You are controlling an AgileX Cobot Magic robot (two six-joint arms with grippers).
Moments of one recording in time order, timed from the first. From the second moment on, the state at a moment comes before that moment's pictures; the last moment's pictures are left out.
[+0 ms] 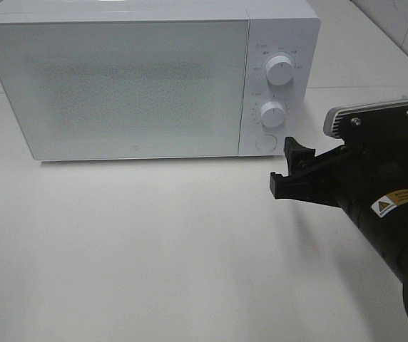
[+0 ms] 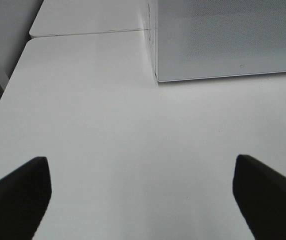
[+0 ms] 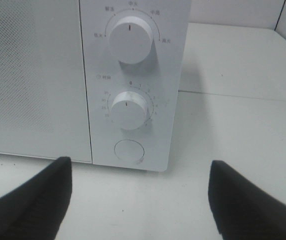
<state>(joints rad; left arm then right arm) -0.04 -0.01 -0.50 0.00 1.04 0.06 0.85 1.63 -0.31 0.79 -1.20 -0.28</state>
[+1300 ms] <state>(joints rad) -0.04 -0.01 -0.50 0.00 1.04 0.06 0.85 1.67 -0.31 0.79 -1.09 1.19</state>
